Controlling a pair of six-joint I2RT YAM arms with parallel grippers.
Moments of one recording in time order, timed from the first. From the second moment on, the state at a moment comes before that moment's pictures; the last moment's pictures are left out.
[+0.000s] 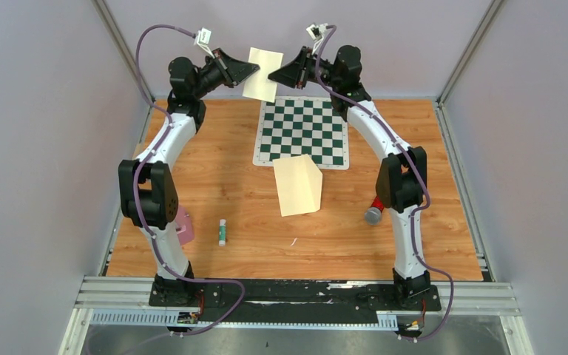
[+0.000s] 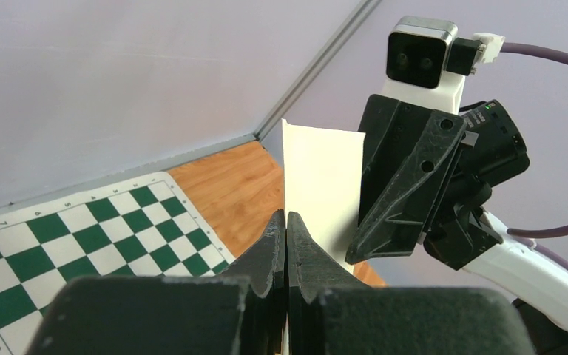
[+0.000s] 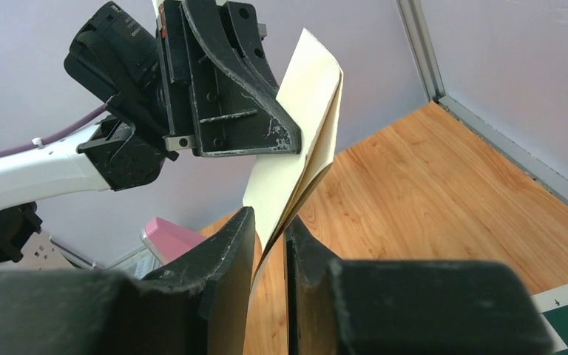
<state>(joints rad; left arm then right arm) -0.12 1.89 1.63 0.52 0.77 -0.83 0.37 2.24 2.15 0.38 -0.93 0.73</state>
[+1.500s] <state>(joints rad) -0.24 1.86 1.07 0.06 0.40 -0.80 0.27 1.87 1.59 -0.64 -0.54 0.21</state>
